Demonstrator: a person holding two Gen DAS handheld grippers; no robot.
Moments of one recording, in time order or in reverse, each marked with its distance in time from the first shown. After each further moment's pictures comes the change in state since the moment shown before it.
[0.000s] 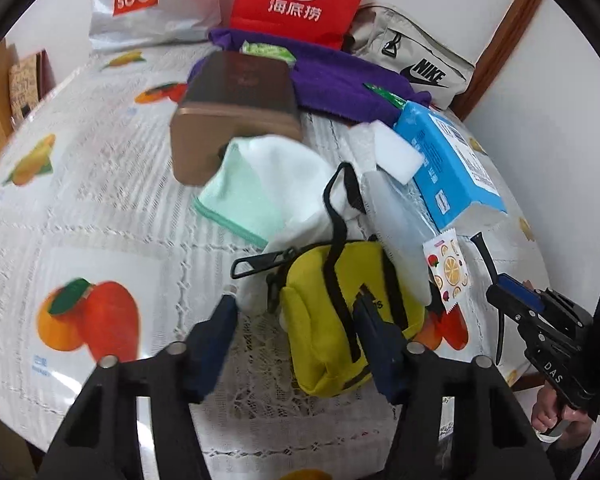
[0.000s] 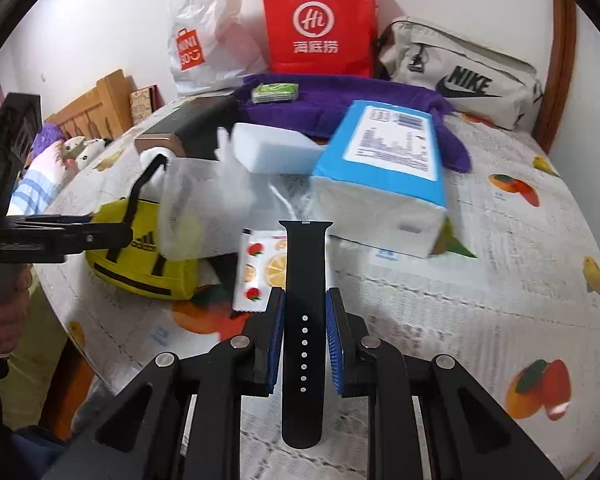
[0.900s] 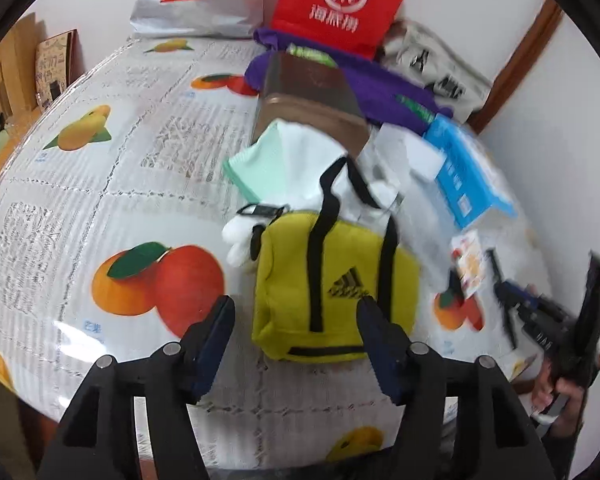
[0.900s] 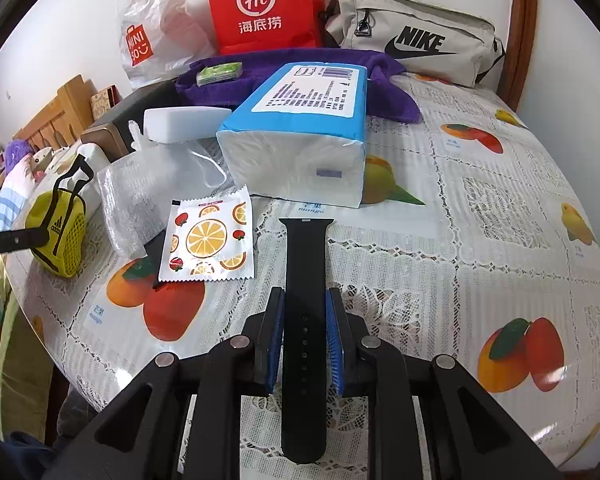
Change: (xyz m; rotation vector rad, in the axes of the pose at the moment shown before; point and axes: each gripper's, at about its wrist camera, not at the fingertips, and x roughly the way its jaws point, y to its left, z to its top) left arm -0.028 0.044 -0.016 -0.080 -0.037 0.000; right arm 0.016 -0.034 -0.017 0.089 0.059 -0.063
